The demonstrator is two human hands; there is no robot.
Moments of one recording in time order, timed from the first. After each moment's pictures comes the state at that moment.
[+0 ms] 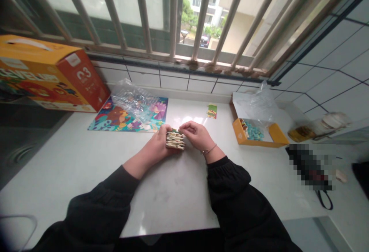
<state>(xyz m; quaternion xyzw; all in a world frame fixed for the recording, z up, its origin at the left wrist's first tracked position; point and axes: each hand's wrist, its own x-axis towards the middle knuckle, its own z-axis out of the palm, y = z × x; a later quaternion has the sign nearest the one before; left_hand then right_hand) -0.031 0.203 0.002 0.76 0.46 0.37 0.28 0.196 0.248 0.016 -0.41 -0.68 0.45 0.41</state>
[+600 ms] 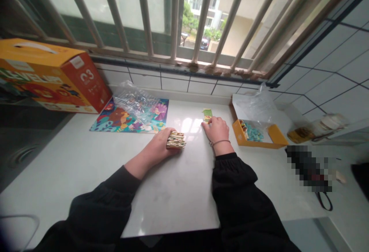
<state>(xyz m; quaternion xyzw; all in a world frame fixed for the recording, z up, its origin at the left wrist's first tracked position) -0.031 0.206 0.013 0.80 0.45 0.32 0.25 0.274 0.288 -0.001 -0.72 -0.67 -0.02 0.20</state>
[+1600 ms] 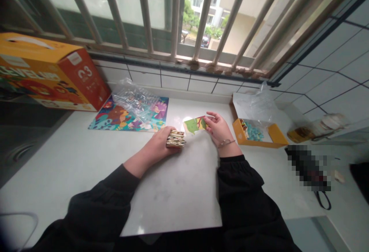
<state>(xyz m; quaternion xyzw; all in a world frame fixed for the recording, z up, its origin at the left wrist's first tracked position) -0.031 0.205 0.016 0.80 0.45 0.31 0.25 0.262 0.277 0.019 -0.52 -0.42 0.50 0.55</state>
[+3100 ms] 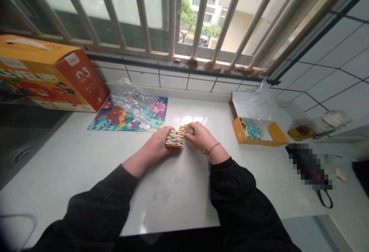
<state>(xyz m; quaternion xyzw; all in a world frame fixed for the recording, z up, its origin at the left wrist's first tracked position) -0.031 0.205 0.018 0.79 0.45 0.31 0.27 0.215 0.251 0.024 -0.52 -0.78 0.25 0.24</state>
